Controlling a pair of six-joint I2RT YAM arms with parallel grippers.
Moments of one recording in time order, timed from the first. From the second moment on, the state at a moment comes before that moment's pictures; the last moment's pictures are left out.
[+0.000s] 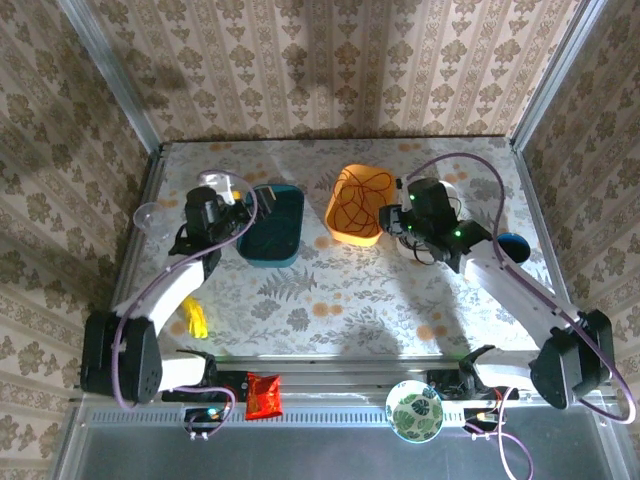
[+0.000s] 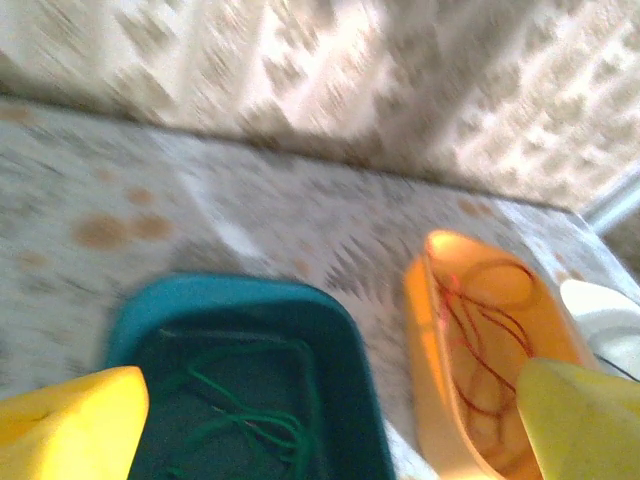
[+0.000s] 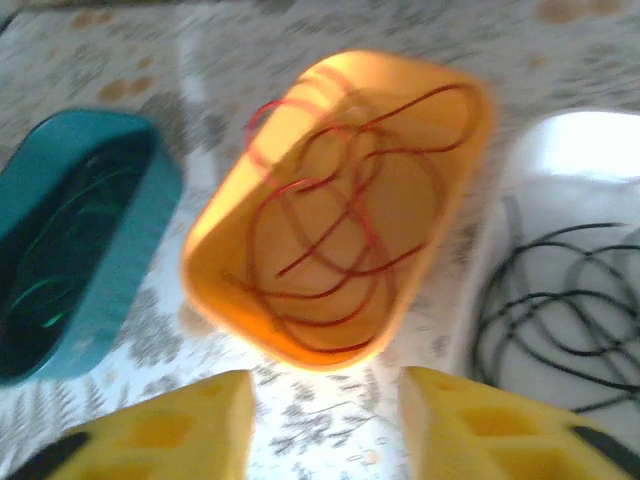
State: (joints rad) left arm -0.25 1.22 0.73 0.22 0.13 -0.35; right arm 0.42 1.23 0.99 -0.40 0.12 0.31
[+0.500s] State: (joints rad) left arm -0.13 1.16 0.46 0.04 -0.70 -0.08; right arm 0.27 1.34 0.58 0.01 0.70 0.13
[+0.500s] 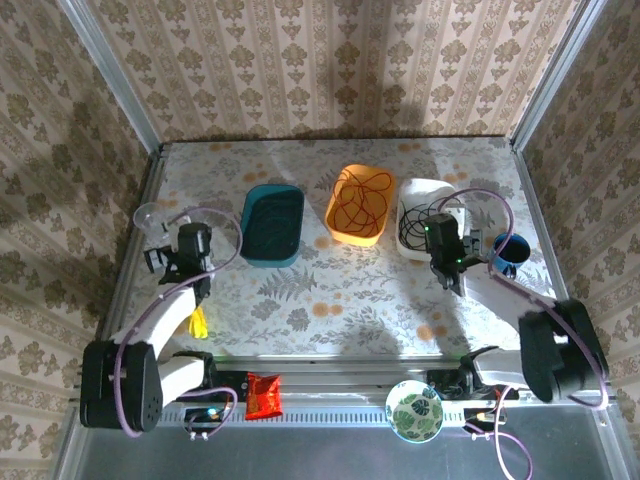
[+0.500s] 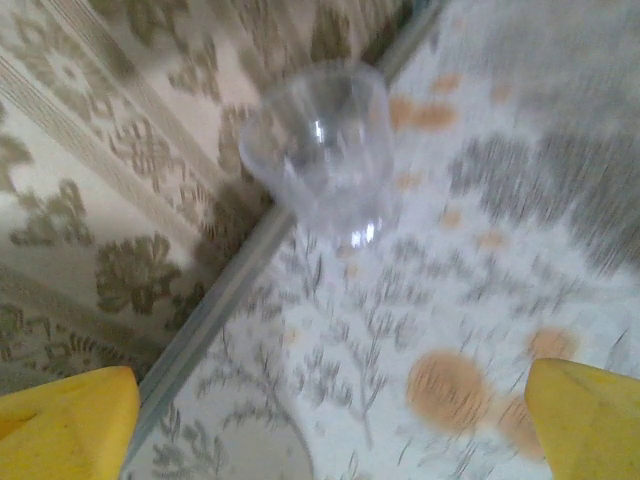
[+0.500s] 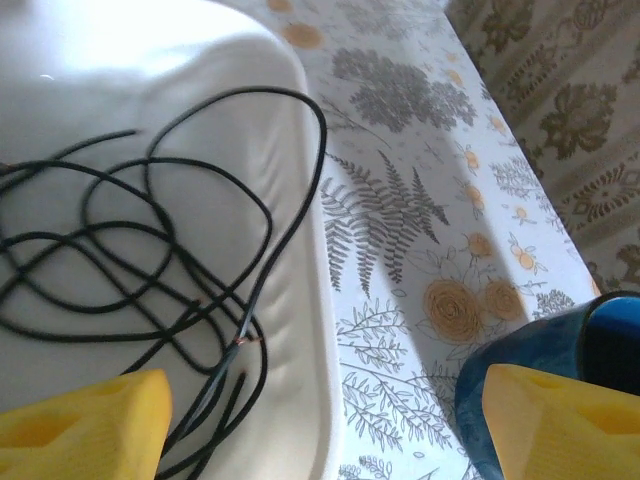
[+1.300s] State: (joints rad) left arm -0.02 1.56 0.35 0.83 -0.19 0.09; right arm 0.02 1.52 0.41 0.73 0.16 0.03
